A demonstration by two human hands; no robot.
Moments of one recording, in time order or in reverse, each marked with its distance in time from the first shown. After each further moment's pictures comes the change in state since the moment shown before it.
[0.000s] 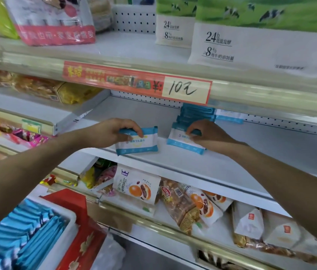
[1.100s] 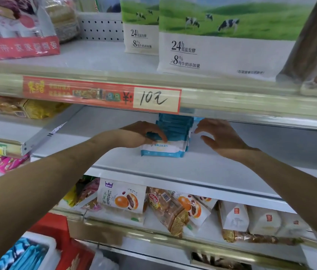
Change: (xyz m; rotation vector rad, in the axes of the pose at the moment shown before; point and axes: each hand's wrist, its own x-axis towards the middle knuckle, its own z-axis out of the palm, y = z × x) left_hand 0.119 0.052 0.050 0.086 -0.157 0.087; right_hand -0.055 0.063 -0.037 -0.365 0.214 -0.035
